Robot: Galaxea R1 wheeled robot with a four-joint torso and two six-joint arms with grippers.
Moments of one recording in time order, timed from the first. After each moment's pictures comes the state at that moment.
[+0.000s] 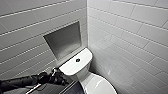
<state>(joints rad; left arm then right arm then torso) 0.41 2.21 -1.36 0.18 0.50 -0.45 -1.48 2.56 -1.89 0.03 0.11 0.06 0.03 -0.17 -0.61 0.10</state>
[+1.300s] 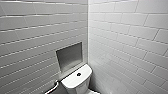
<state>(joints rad) 1.27 2.50 -1.99 0.53 0.07 -0.46 -1.52 2.66 -2.06 0.03 0.10 0.06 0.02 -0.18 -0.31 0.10</state>
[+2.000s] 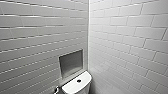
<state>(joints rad) 1.42 2.86 -2.44 0.55 -0.03 -0.47 -1.54 2.77 -2.26 0.03 0.09 0.06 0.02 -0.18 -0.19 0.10</state>
